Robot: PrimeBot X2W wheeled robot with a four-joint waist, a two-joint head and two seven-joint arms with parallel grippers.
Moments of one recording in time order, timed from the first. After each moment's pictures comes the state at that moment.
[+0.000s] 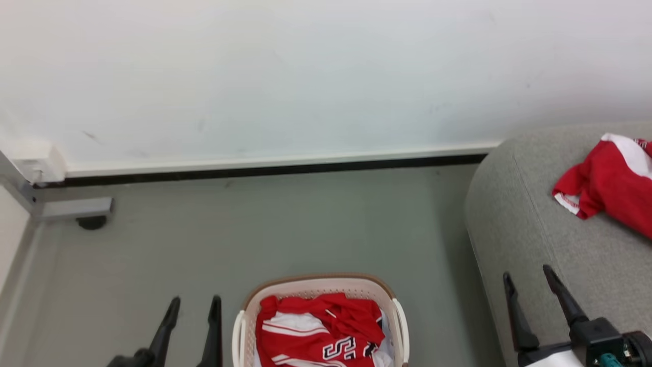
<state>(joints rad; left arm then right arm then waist) 0.07 0.13 -0.16 0.02 -0.28 0.04 -0.26 -0.10 -0.05 0.03 0.27 0.04 0.13 -0.26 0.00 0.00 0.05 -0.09</state>
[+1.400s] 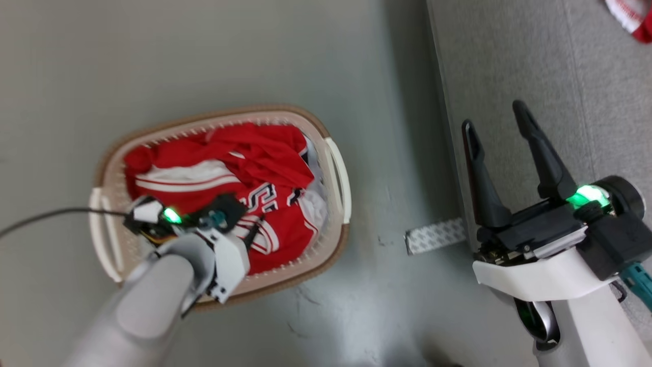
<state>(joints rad) -0.74 0.30 -0.67 0.75 -0.10 -0.13 -0.05 -0.43 -0.05 0.24 -0.02 0.21 0.13 -0.26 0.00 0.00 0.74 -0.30</state>
